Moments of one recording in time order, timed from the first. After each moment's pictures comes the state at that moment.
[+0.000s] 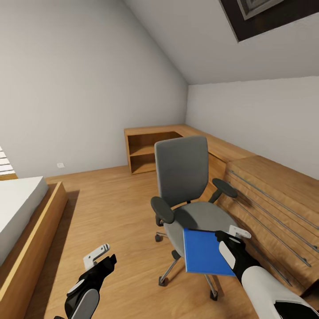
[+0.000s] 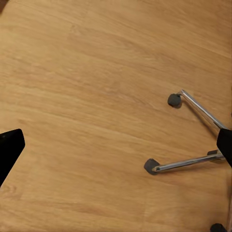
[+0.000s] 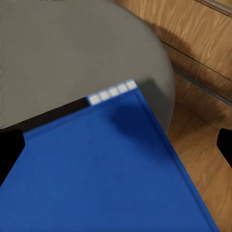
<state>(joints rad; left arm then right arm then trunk) -0.09 0.03 -0.27 -1.58 0.78 0.37 0.82 -0.74 -0.04 -0.06 -0.40 -0.28 0.08 -0.40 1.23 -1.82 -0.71</state>
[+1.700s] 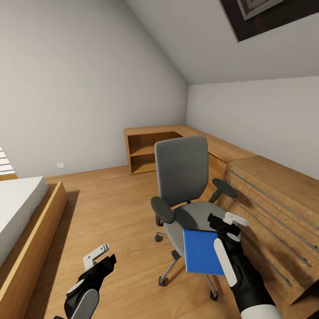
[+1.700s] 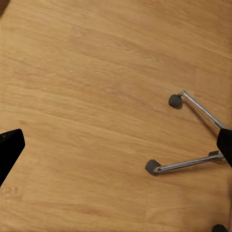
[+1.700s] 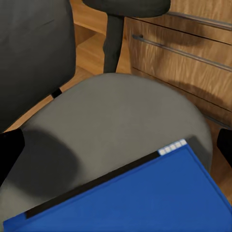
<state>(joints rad) -0.09 0.03 -0.27 -1.58 0.78 0.37 0.82 -0.45 0.07 0.00 -1.23 -0.29 0.32 -0.51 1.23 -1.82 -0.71</state>
